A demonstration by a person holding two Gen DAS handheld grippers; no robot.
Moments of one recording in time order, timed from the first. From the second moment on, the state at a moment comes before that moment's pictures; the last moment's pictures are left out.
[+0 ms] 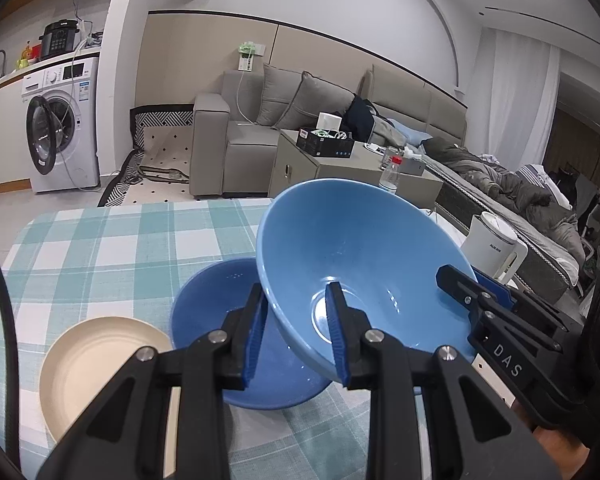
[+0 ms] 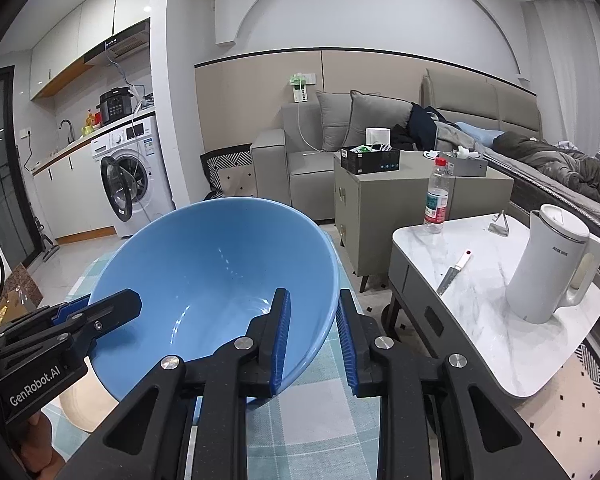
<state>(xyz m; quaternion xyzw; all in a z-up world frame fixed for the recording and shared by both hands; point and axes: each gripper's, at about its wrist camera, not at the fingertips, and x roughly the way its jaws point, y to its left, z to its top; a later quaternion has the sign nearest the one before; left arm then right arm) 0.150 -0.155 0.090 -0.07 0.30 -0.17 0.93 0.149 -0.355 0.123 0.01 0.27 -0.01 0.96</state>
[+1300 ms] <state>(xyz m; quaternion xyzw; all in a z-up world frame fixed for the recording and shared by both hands) 0.180 -0.112 0.055 -0.06 0.32 -0.11 0.94 0.209 -0.295 0.078 -0.01 0.33 0.01 0.94</state>
